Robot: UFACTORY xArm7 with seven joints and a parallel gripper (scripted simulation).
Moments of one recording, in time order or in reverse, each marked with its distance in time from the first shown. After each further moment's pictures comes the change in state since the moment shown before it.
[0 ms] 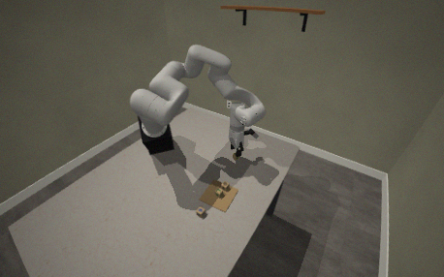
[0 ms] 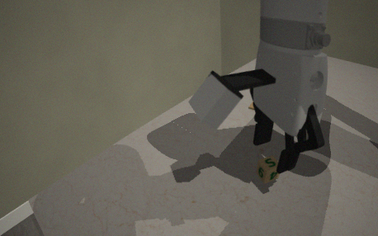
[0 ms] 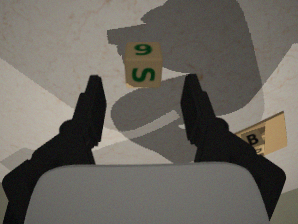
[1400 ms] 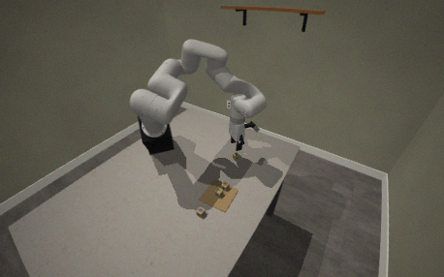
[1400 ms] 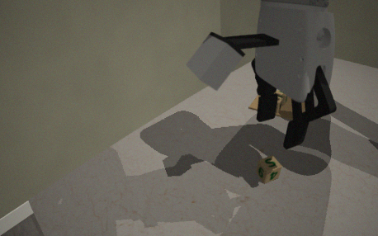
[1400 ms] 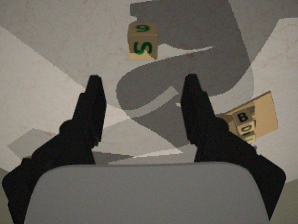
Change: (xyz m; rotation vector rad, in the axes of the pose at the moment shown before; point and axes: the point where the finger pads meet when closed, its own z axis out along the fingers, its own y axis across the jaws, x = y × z) arm 0.000 0.000 -0.045 0.000 0.000 0.000
